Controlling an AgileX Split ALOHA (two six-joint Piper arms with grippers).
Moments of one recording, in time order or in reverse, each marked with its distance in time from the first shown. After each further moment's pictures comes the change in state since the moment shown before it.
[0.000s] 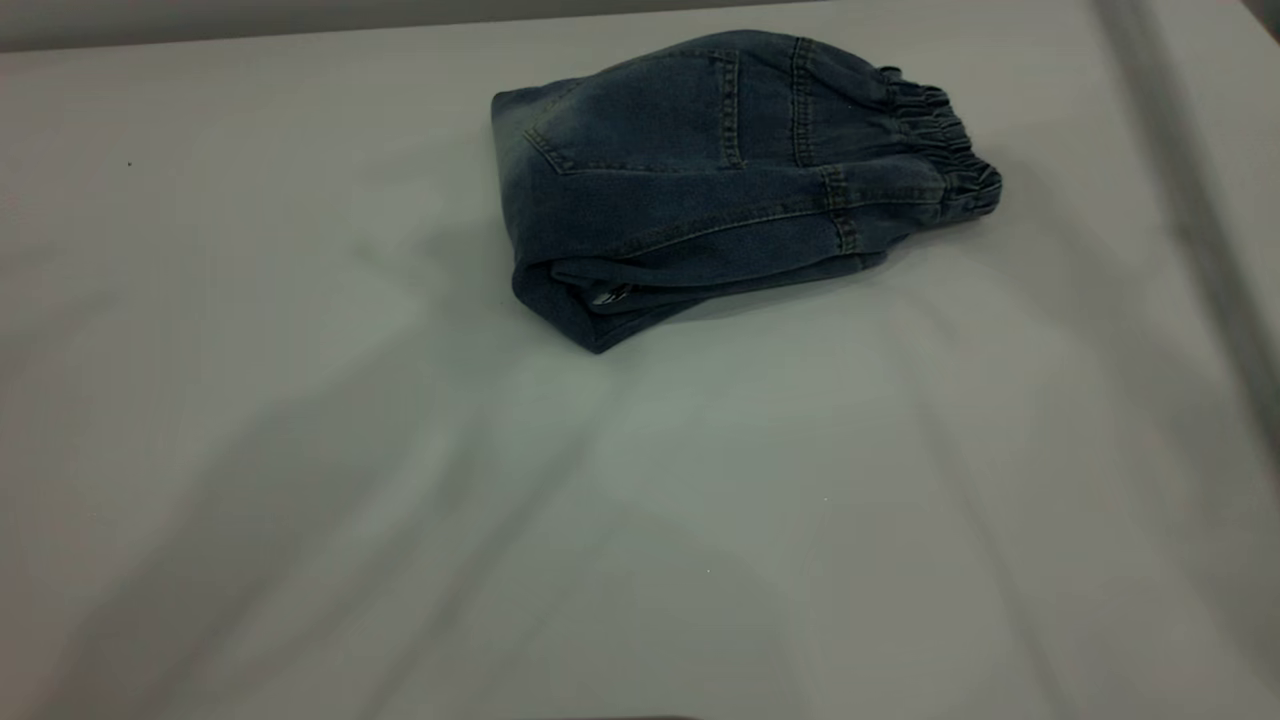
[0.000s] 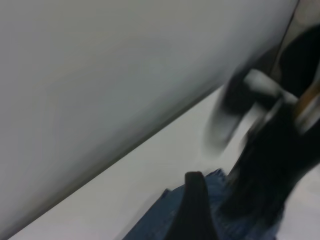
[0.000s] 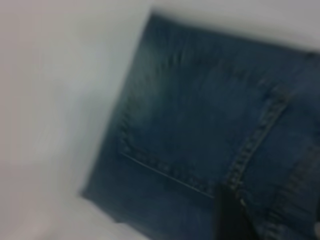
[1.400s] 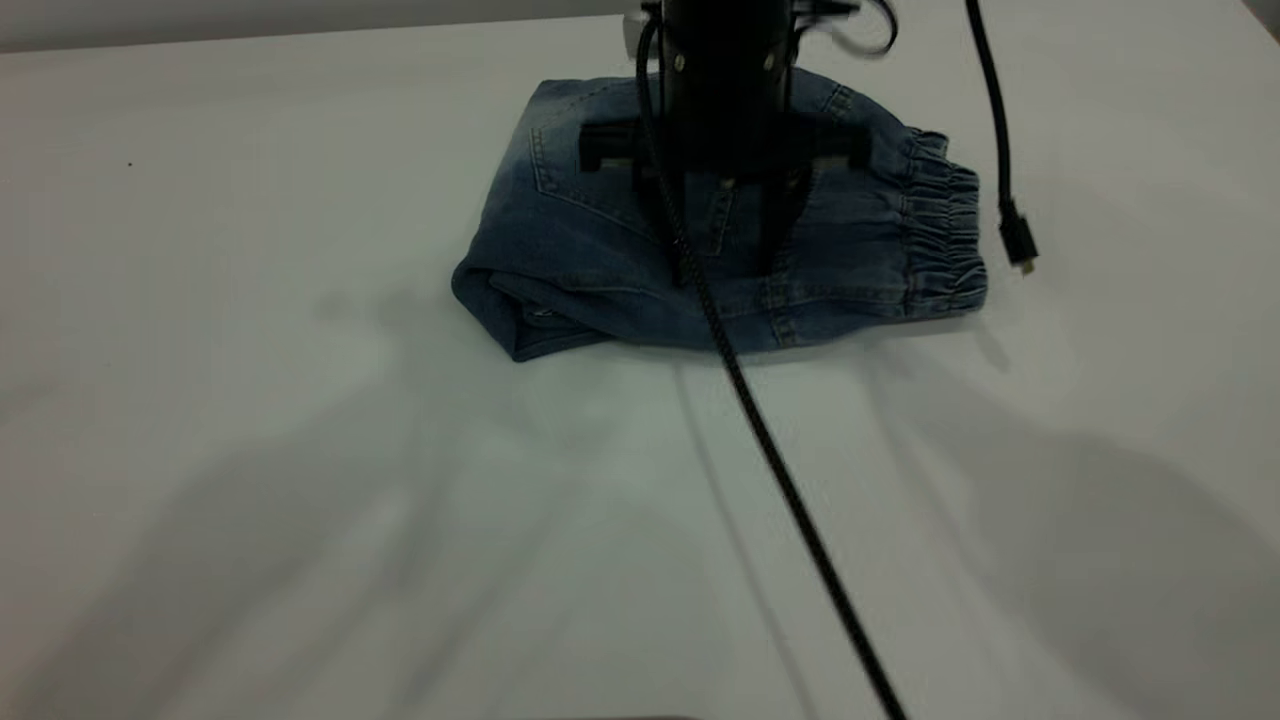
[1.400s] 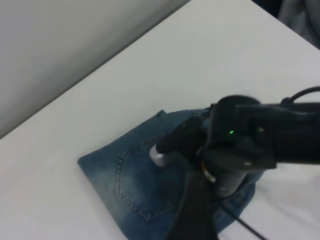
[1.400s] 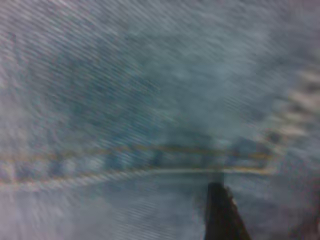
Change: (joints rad) left arm -0.001 -0.056 0.000 0.022 0.295 -0.027; right arm 0.206 0.255 -0.013 -0.280 0.154 0.834
